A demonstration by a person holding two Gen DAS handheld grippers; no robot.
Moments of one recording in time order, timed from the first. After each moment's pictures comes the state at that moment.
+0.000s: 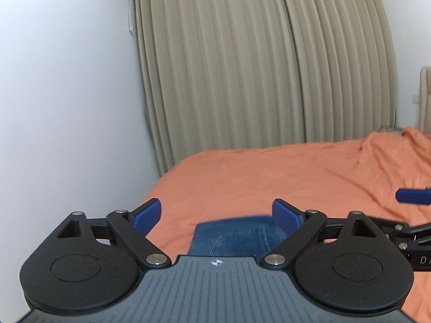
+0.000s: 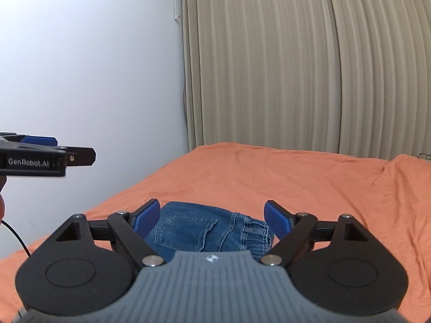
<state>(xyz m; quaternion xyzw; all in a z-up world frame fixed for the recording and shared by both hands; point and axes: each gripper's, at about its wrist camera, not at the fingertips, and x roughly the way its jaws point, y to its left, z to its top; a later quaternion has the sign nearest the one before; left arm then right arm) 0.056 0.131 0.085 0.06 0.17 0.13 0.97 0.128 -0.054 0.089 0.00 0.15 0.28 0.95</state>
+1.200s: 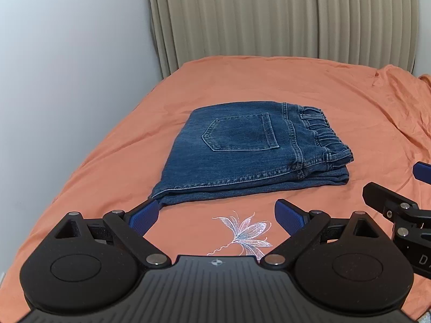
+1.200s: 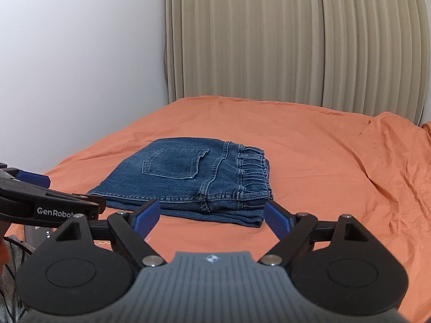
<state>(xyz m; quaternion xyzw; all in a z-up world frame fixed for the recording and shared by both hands) 0.055 0.144 -0.035 0.00 0.34 0.15 0.93 0.111 -0.023 -0.019 -0.03 0.22 0.23 0.95</state>
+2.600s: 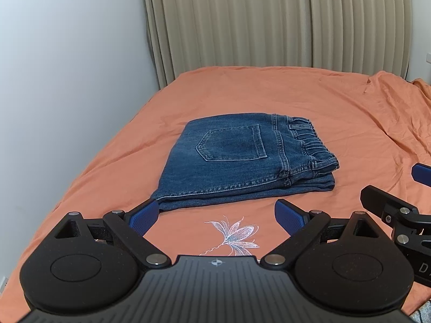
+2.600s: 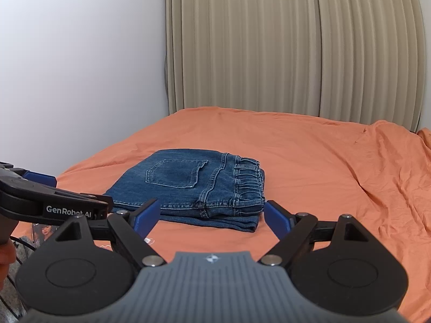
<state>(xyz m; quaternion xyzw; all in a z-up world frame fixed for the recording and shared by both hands) 0.043 0.125 -0.017 0.01 0.33 0.15 0.93 0.088 -0.043 -0.001 -0.02 0.20 0.23 0.95</state>
